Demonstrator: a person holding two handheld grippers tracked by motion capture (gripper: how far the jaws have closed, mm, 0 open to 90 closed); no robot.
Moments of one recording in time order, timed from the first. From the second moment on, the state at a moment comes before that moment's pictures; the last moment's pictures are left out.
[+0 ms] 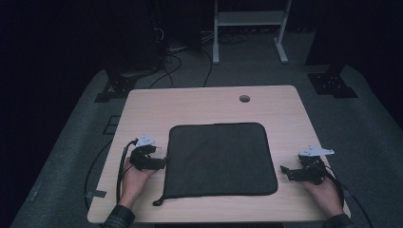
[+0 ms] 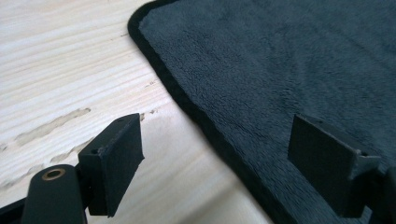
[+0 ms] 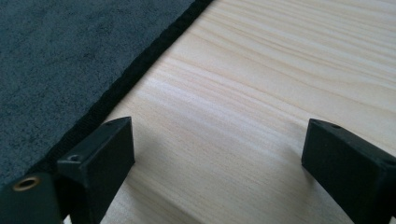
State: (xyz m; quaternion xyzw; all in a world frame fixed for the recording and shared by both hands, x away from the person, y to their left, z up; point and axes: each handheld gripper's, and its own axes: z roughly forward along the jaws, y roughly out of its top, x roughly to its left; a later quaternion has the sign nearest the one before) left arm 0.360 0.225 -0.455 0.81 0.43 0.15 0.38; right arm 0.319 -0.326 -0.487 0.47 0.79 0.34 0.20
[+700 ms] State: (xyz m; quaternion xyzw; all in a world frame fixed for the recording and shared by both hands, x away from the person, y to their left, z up) left arm 0.375 0.214 -0.472 0.82 0.43 0.18 0.34; right arm 0.319 -0.326 -0.487 0.47 0.79 0.34 0.20
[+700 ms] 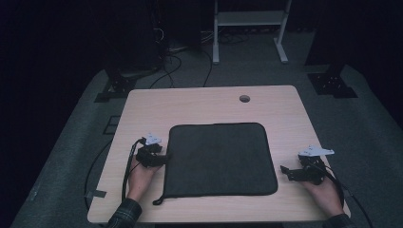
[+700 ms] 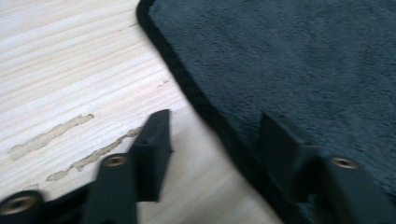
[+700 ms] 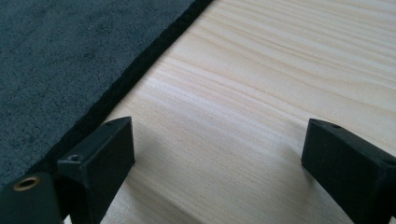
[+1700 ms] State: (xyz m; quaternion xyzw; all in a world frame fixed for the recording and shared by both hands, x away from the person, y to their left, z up) left arm 0.375 0.234 -0.460 0.81 0.43 0.15 0.35; right arm 0.318 -0.327 -0.487 0.47 0.79 0.34 0.20
